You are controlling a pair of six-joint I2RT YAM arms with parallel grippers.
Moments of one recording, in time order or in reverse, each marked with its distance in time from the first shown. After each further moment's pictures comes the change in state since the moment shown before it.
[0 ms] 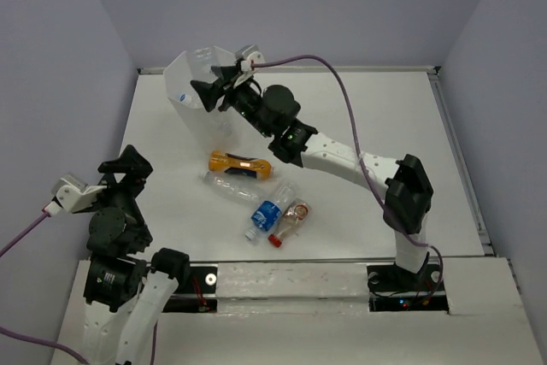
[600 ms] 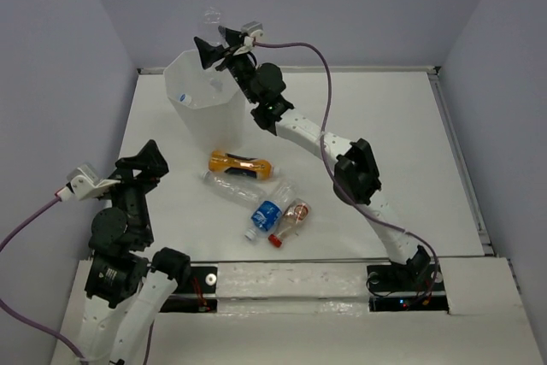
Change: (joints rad) left arm -0.078 -0.006 -0.040 0.086 0.167 0.053; right arm -0.186 0.500 0.640 0.234 0.021 -0.011
